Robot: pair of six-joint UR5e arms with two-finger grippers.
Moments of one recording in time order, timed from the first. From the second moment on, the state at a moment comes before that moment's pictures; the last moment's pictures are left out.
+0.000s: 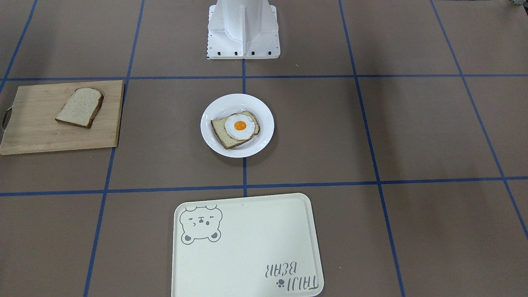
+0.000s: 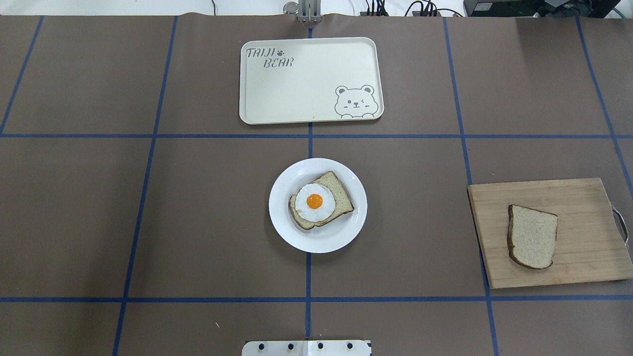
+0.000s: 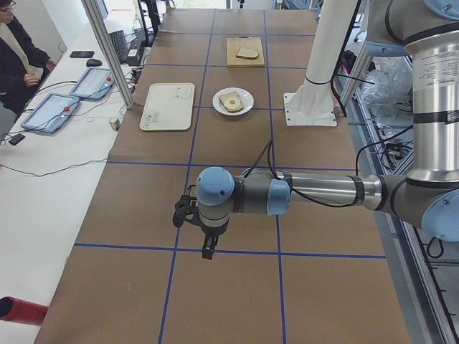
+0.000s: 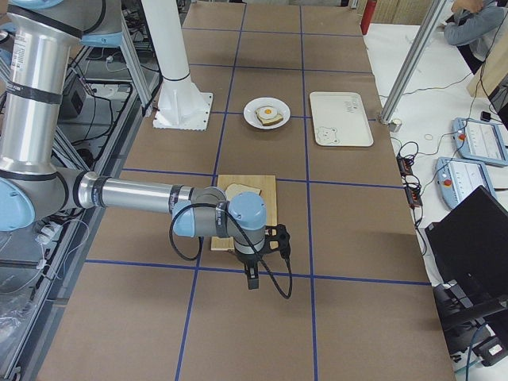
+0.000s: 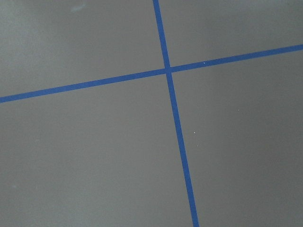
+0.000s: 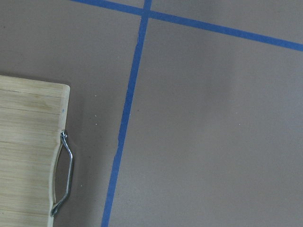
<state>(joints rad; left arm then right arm) -1.65 -1.43 -1.77 -1.55 -2.37 0.21 1.56 -1.83 1.76 -1.43 2.29 -0.16</state>
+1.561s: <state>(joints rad) -1.65 -1.47 -1.83 -1.88 -2.37 0.18 1.38 -1.86 1.77 -0.63 2.47 0.63</state>
